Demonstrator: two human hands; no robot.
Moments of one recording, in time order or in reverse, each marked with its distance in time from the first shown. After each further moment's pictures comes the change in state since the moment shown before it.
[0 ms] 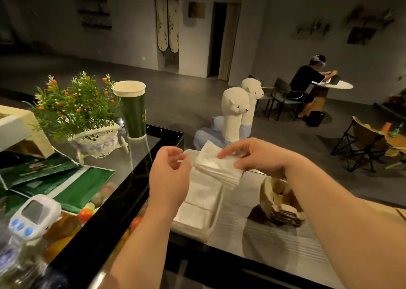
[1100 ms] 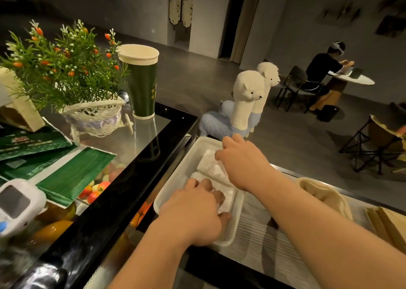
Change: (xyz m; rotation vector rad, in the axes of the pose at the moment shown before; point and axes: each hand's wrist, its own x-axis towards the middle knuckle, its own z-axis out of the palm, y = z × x) left_hand 0.006 -0.048 0.002 1.181 -0.868 0.164; right_hand 0.076 0.011 0.084 -1.321 0.258 -0.168
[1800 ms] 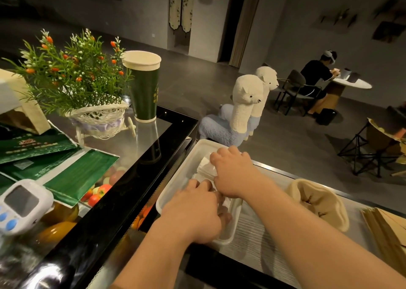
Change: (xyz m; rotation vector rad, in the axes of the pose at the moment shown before) left_hand -0.001 0.001 0.000 -0.009 0.040 0.013; right_hand 0.001 -0.019 0.005 0.137 -0.172 0.128
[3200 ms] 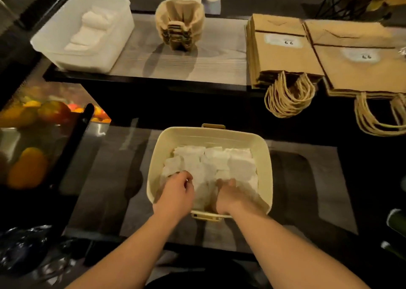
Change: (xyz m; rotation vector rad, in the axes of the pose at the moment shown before) left_hand -0.188 0.193 0.334 -0.430 0.059 -0.304; right_hand -0.451 -0.003 0.300 0.723 -0.789 0.591
